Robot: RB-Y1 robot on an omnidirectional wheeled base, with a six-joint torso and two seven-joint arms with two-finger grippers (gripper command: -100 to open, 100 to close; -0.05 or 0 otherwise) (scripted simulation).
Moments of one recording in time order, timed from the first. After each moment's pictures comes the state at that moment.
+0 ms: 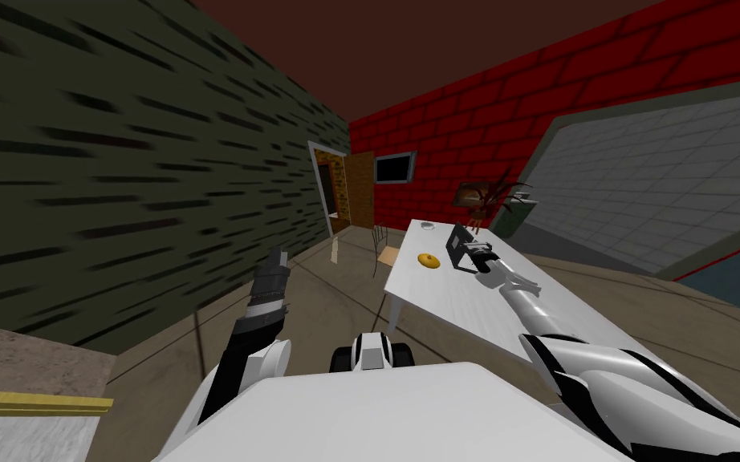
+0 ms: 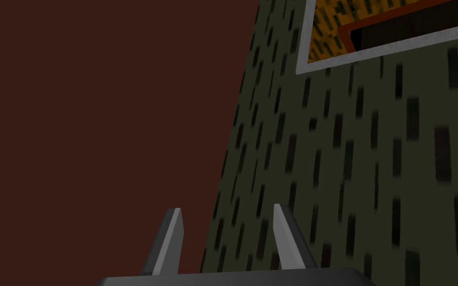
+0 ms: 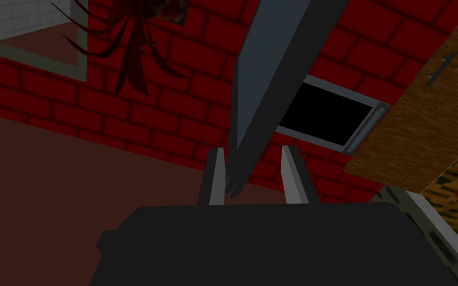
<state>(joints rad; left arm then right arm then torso) 0.53 -0.01 0.05 -2.29 -0.08 -0.43 -0.17 -0.32 -0.71 -0.27 -0.99 0.72 0.07 0.68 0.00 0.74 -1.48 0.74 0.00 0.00</state>
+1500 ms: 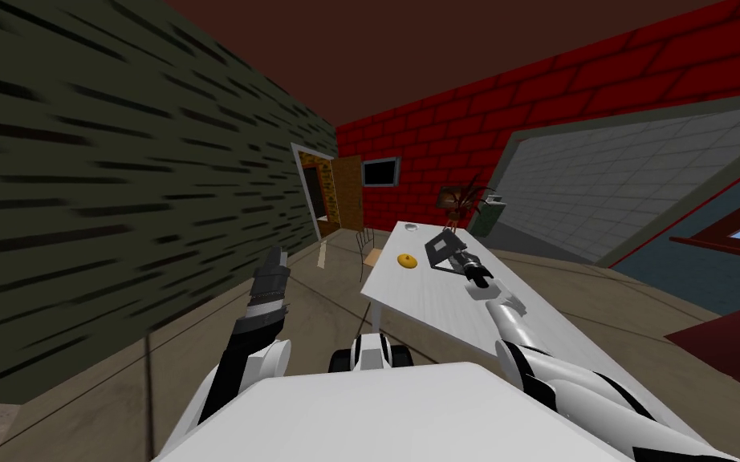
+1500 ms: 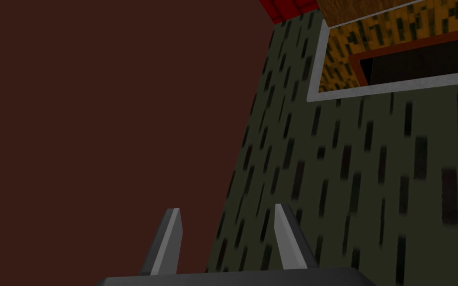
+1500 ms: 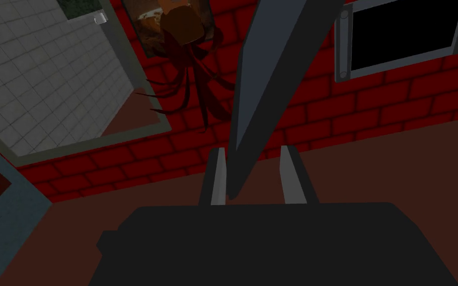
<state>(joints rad) 0.53 -0.01 0.05 -2.29 -0.08 -0.43 -0.17 -0.28 -0.48 -0.49 -0.97 0.53 -0.18 0.56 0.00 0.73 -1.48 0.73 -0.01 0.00</state>
